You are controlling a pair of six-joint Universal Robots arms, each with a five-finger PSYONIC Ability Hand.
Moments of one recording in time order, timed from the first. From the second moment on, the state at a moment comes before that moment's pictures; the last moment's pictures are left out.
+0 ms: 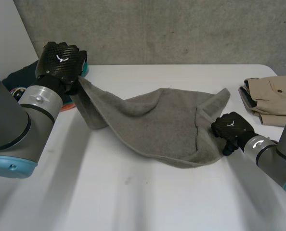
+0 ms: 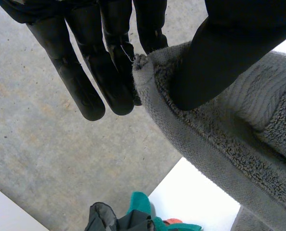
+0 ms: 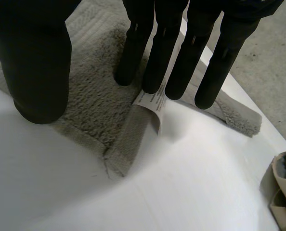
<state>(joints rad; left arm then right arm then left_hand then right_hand) 4.31 -1.79 -1.55 3.47 -1.57 3.64 1.68 -0.95 1.61 -0.28 1.14 2.42 1.14 1.20 1.19 1.20 1.00 0.84 0.84 0.84 0.84 0.56</state>
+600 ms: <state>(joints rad) 4.31 -1.78 -1.55 3.46 -1.58 3.64 1.71 -1.01 1.45 -0.21 1.23 2.41 1.14 1.20 1.19 1.20 1.00 1.13 1.18 1.19 1.20 0.98</state>
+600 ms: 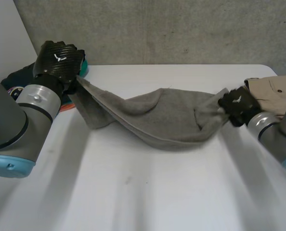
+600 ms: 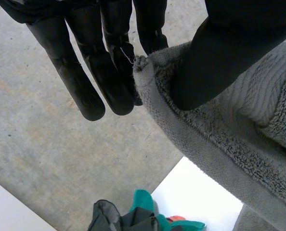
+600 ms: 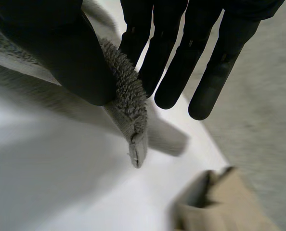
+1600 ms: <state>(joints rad) 4.40 -2.16 -0.77 3.88 -1.62 3.71 1.74 -1.05 0.80 -0.46 1.62 2.51 1.14 1.20 1.20 1.20 1.00 1.13 1.18 1.19 1.20 1.00</state>
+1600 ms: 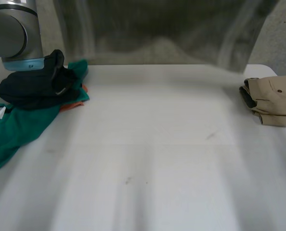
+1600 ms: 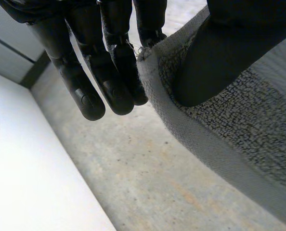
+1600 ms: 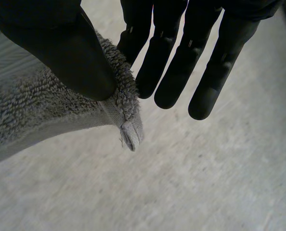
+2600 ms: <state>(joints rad) 4.36 -1.73 -1.82 3.11 -1.63 3.93 1.61 -1.23 1.65 0.21 1.52 2.02 1.14 1.20 1.20 1.20 1.00 1.13 1.18 1.19 1.20 1.00</state>
